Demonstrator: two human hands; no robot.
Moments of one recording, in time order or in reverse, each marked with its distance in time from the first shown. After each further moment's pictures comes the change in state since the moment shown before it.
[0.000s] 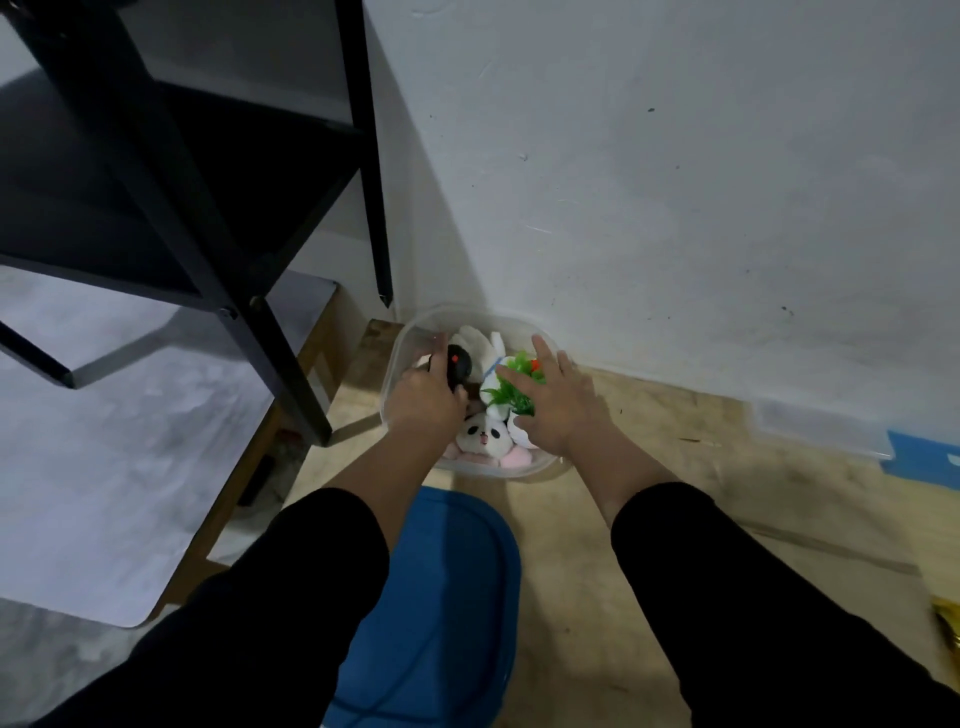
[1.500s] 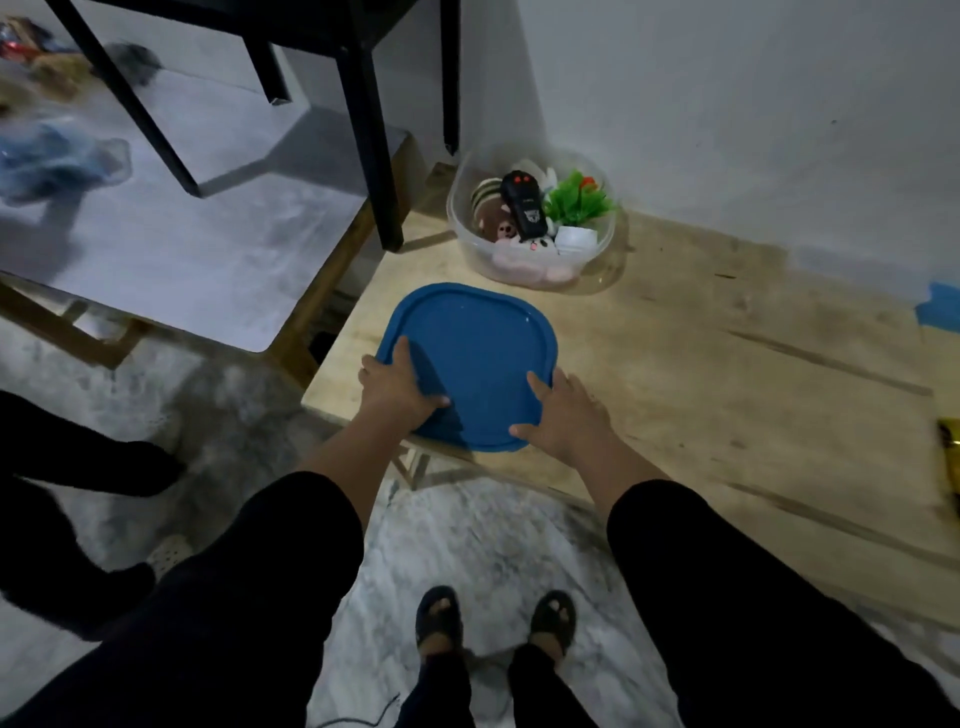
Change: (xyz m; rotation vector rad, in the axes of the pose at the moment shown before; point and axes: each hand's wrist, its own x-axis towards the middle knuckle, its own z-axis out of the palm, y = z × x) left_hand -0.230 -0.118 0.054 -0.161 -0.266 -0.310; right_hand -0.197 -0.076 0.144 0.147 -0.261 0.090
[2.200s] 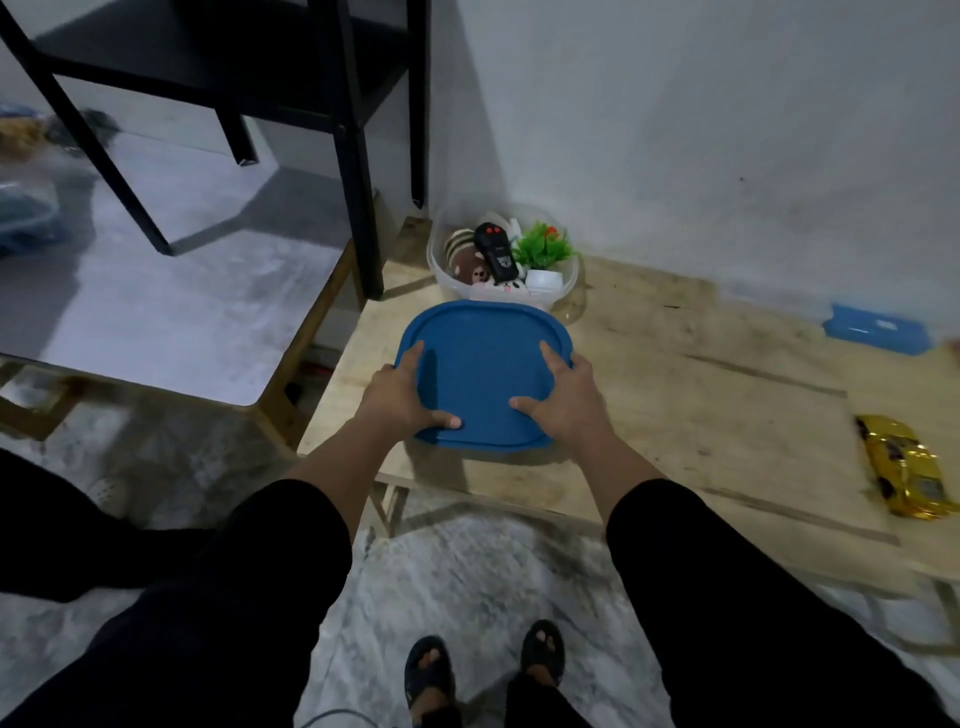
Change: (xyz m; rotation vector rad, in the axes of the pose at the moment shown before) left_hand 0.003 0.006 -0.040 -0.046 -0.021 0.328; right_hand -0.023 -0.022 -0.049 0.525 0.375 0.148
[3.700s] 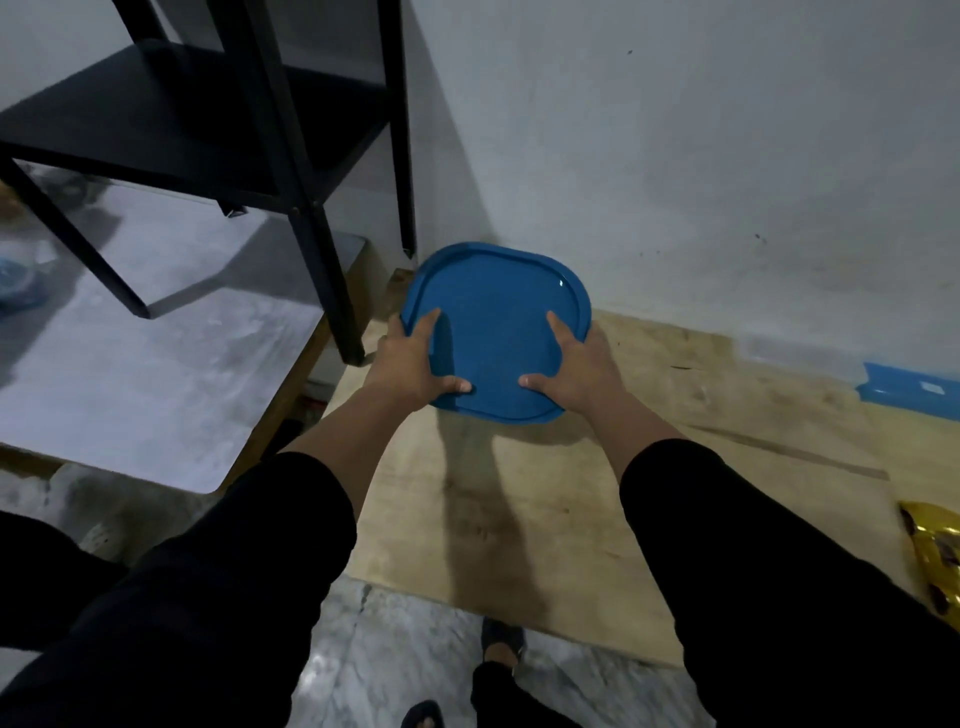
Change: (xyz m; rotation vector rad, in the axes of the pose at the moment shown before) left_hand 0.108 0.079 -0.050 0.090 0.163 0.060; right_hand 0.131 -0.017 -0.071 -0.112 -0.037 -0.083
